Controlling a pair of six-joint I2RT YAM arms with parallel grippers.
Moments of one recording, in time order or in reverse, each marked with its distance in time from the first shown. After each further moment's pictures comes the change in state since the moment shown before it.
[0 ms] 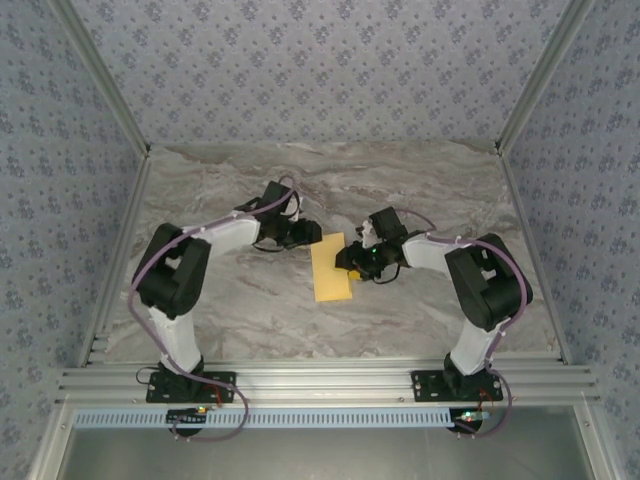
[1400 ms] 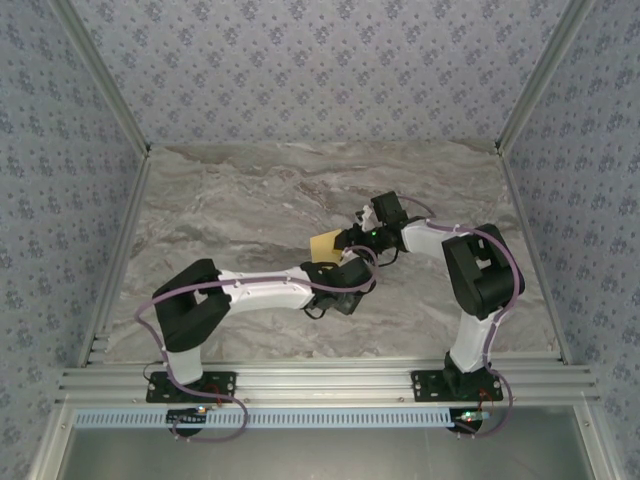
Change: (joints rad) left arm -0.633 0.002 0.019 -0.232 -0.761 0.092; right arm -0.045 0.081 0.139 -0.012 -0.072 0.045
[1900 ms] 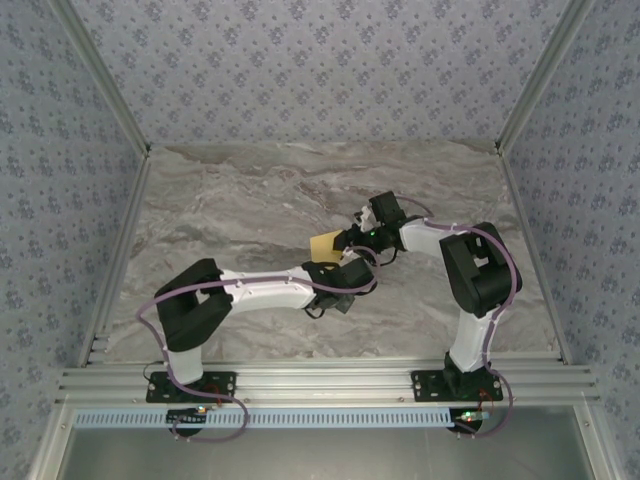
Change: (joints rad) left arm -0.002 -0.004 -0.005 -0.005 -0.036 0.024; right arm 0.005 0.019 0.018 -0.021 0.001 -0.001
